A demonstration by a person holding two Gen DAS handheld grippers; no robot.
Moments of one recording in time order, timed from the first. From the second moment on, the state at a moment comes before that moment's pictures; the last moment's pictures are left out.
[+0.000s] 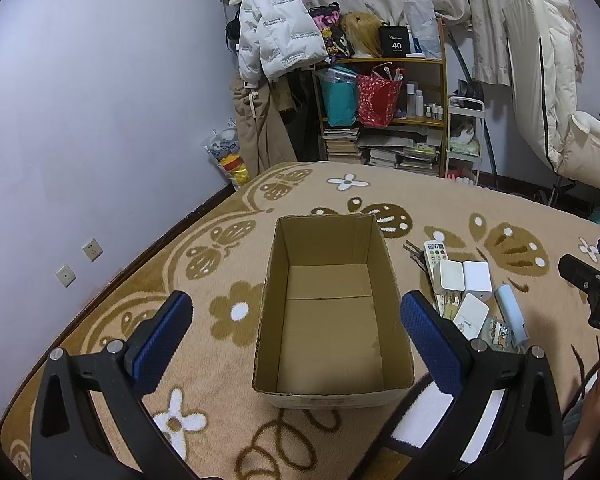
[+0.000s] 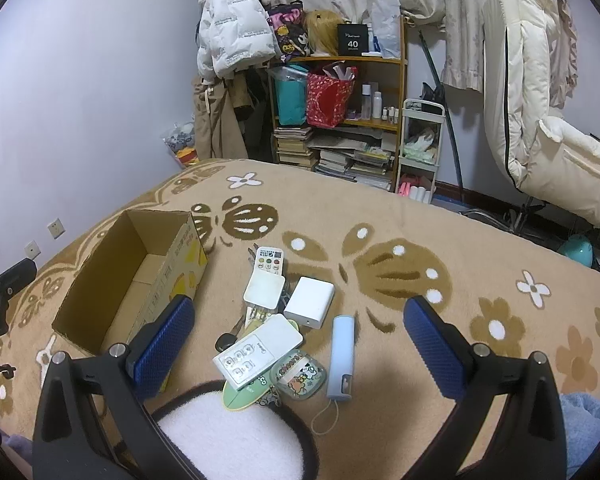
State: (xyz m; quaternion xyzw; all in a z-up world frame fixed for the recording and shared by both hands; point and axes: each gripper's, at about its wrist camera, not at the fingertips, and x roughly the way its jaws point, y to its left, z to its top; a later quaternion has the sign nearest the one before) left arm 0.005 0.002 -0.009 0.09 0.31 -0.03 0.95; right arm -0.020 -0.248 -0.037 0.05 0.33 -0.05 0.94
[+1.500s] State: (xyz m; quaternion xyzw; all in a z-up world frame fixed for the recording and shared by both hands) left arm 0.060 0.015 -0.029 0.08 0.38 0.00 0.92; right arm 0.000 -0.255 -0.052 0.04 0.36 -0.06 0.93
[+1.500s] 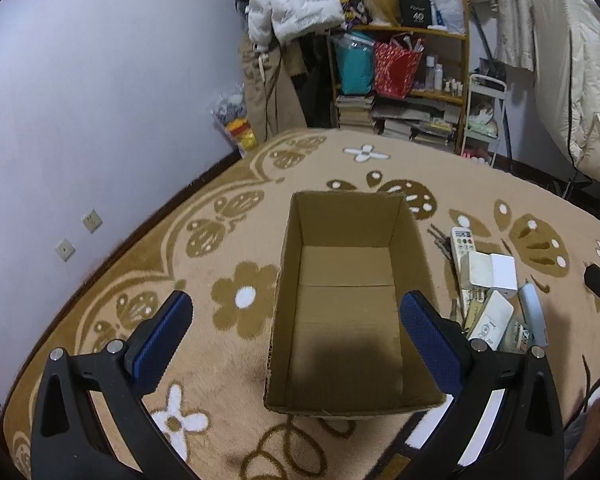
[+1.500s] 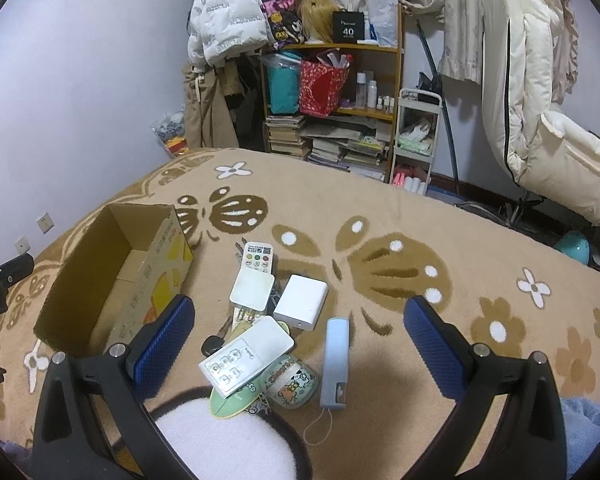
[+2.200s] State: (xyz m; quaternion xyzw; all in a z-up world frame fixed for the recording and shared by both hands) left arm 0.109 0.042 -0.090 0.07 0.50 0.02 0.86; right arm 0.035 -0.266 -0.103 0.03 0.45 -0.10 0.89
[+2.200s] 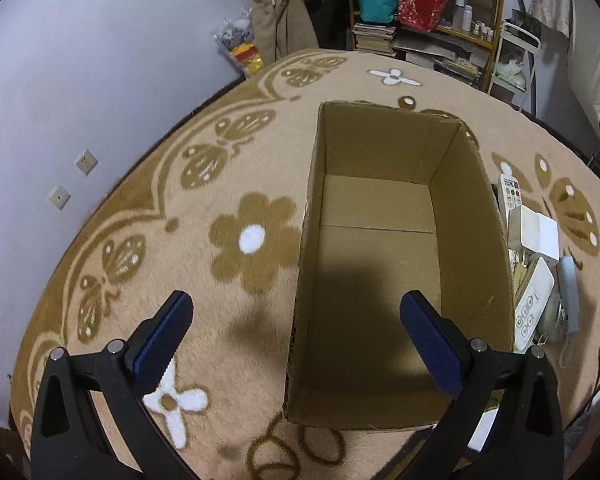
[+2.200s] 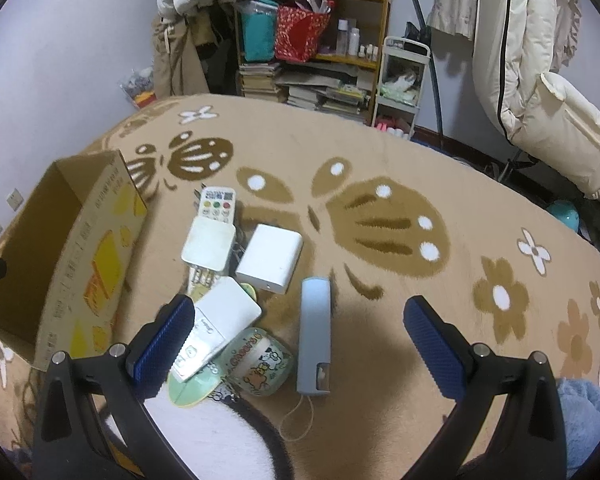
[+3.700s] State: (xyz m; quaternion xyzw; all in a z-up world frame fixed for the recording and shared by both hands) left arm 0.129 0.063 -0.131 0.00 0.58 0.02 0.81; right arm 0.073 -0.296 -0.203 0.06 0.58 -0.12 0.80
